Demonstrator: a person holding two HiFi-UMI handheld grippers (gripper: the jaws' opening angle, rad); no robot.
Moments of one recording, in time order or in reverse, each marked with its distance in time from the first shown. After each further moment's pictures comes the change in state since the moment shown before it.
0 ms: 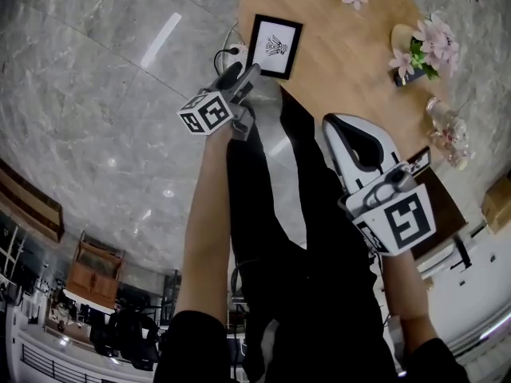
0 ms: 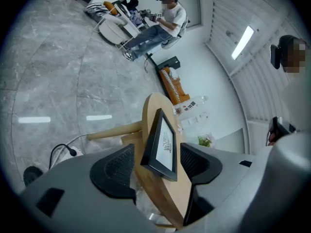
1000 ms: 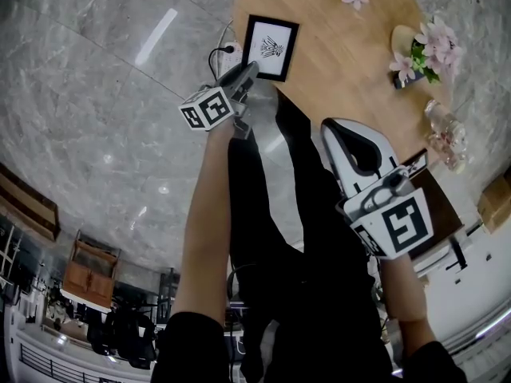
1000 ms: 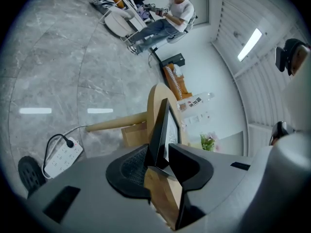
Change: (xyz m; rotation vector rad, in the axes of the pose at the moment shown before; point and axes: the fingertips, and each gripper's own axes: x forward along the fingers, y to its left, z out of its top) left arm 0.025 0.011 -0.019 -0.063 0.042 0.003; right arm 0.006 -0.014 -0.015 0.025 0.031 -0.004
